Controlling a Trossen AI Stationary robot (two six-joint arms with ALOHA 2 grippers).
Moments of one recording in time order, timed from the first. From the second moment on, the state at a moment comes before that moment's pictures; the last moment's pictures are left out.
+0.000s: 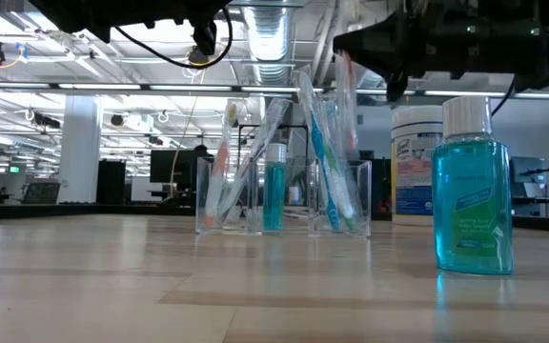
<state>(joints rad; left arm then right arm) 0.09 1.17 0.61 0.66 0.23 -0.23 0.21 1.45 0.39 1.16 0.34 0.12</state>
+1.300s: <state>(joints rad) 0.09 1.17 0.61 0.63 0.23 -0.24 0.17 1.79 0.39 1.39 0.28 0.17</state>
